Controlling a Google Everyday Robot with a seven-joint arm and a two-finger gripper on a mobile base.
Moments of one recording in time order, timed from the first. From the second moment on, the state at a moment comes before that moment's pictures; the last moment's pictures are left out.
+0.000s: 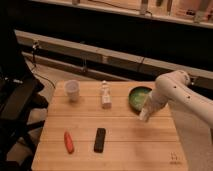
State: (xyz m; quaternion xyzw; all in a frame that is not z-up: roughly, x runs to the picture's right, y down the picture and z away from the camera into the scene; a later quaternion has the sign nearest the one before) arm 0.243 0.107 0.769 -0.22 -0.16 -0.36 0.89
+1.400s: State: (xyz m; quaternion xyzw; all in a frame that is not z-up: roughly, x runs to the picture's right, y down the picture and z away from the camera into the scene) arm 0.249 0.067 0.783 -0.22 -0.16 -0.35 0.90
